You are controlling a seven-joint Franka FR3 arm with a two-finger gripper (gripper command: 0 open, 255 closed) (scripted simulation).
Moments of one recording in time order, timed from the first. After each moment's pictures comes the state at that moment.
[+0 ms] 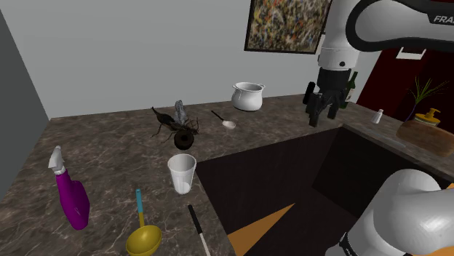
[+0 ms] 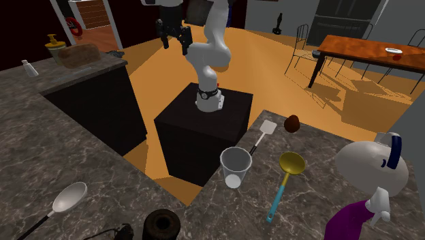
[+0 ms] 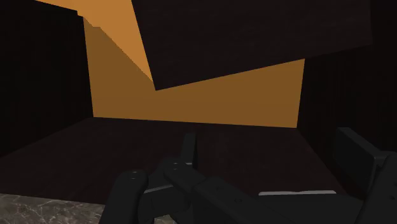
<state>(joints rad) 0.00 -0.83 -0.01 -2.37 -0.09 1.42 0.16</state>
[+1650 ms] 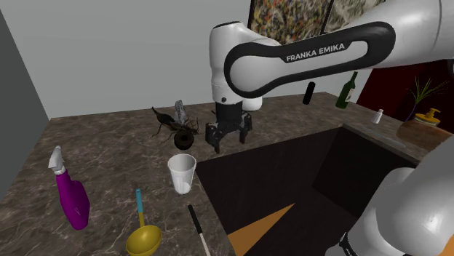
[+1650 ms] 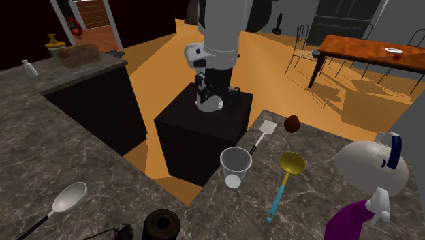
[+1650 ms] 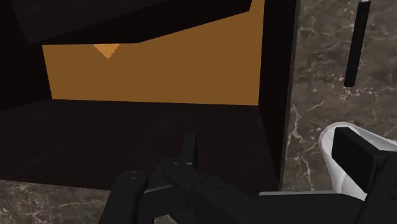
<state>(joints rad) 0.09 -0.19 0.36 -2.12 0.00 1.82 0.63</state>
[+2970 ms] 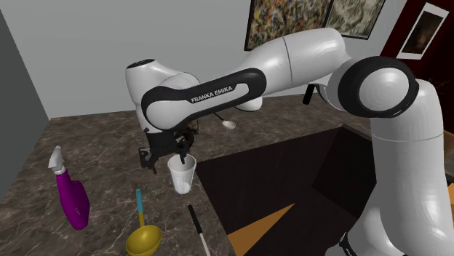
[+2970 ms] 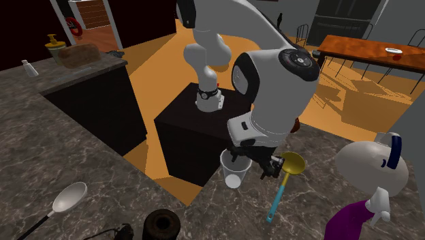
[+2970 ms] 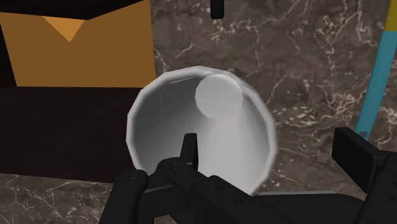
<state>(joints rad) 0.26 0.48 0.42 -1.54 -0.26 1.85 0.95</state>
